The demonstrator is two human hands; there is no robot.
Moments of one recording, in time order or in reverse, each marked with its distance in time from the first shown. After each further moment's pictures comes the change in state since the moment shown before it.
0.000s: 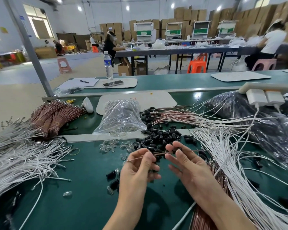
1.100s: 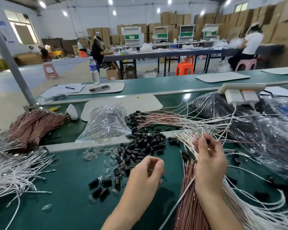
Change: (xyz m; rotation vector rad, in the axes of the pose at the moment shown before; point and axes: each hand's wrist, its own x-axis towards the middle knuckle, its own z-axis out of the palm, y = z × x) left_hand 0.005 -0.015 0.031 0.727 -0.375 0.058; right_hand 0.010 -0.025 -0.038 -0.368 0.665 -0.676
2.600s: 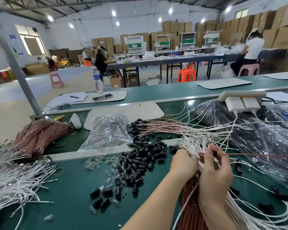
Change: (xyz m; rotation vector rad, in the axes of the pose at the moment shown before) left_hand 0.099 0.041 0.100 0.177 -0.133 -0.299; right_hand 0.008 0.008 -0.007 -0.023 0.115 -0.030
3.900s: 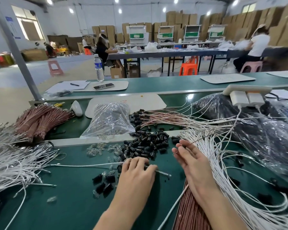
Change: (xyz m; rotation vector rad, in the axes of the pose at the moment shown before) left_hand -0.093 -0.110 -0.087 0.851 0.456 0.603; right_hand -0.014 0.005 0.011 0.276 -0.475 0.567
